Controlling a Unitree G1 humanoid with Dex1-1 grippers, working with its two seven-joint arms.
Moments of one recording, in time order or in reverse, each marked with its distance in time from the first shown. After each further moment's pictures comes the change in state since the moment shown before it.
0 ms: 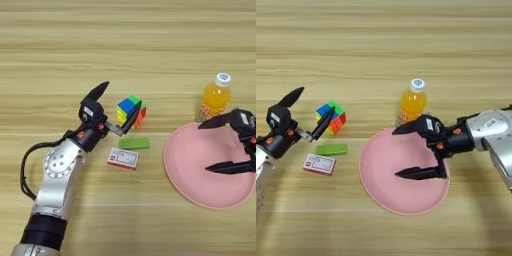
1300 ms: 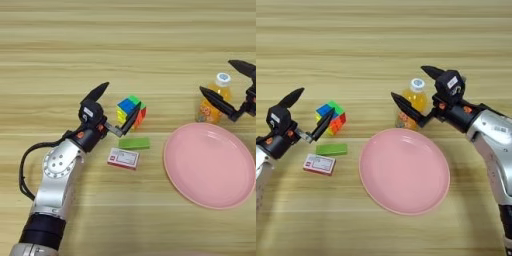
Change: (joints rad) left arm -0.004 0.012 -0.002 0.014 0.000 -0.008 -0.006; right arm 0.124 0.243 -0.264 -0.204 0.000 0.073 -0.742
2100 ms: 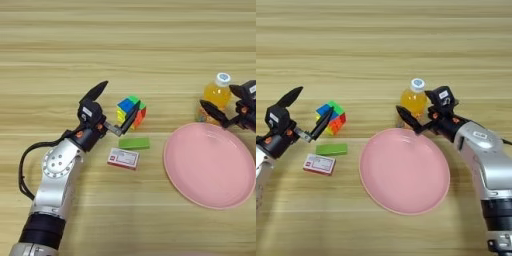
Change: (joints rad) left arm -0.002 0.000 0.005 0.002 -0.001 -0.016 -0.003; right arm -0.052 0.093 0.017 0.257 -0.016 0.084 -0.050
